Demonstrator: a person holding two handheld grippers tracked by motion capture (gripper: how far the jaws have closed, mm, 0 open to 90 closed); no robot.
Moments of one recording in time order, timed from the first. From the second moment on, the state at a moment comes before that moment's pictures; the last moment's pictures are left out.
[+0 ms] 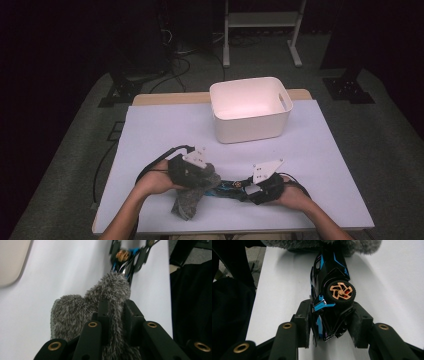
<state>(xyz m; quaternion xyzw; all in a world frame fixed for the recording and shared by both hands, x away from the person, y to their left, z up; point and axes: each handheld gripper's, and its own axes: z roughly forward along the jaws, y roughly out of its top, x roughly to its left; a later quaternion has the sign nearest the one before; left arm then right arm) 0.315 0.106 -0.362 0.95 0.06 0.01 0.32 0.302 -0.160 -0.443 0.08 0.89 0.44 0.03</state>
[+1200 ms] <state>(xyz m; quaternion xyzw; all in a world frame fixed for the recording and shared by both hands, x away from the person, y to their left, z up) 0.321 0.071 -0.367 0.95 0.03 0.00 0.31 0.299 -0.168 -0.443 0.09 0.89 0.44 0.03</state>
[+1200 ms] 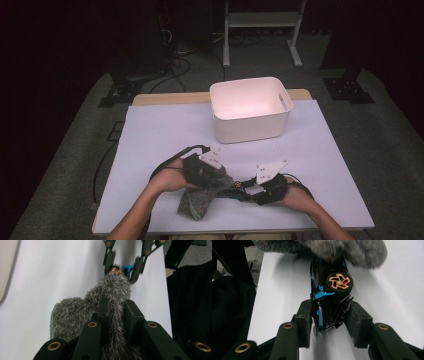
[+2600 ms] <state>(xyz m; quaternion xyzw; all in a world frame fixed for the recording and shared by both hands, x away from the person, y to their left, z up) 0.329 0.110 -0.367 0.95 0.07 0.01 0.31 0.299 -0.166 -0.444 0.09 0.89 0.44 0.03</state>
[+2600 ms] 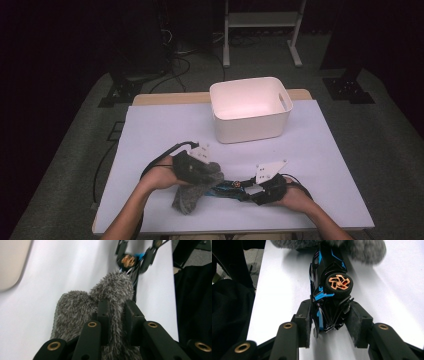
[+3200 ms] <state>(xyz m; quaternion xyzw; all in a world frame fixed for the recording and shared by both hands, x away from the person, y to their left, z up) 0.331 0.115 -0.371 0.94 0.08 -0.01 0.32 0.309 -0.151 -0.442 0.09 0.90 0.44 0.01</state>
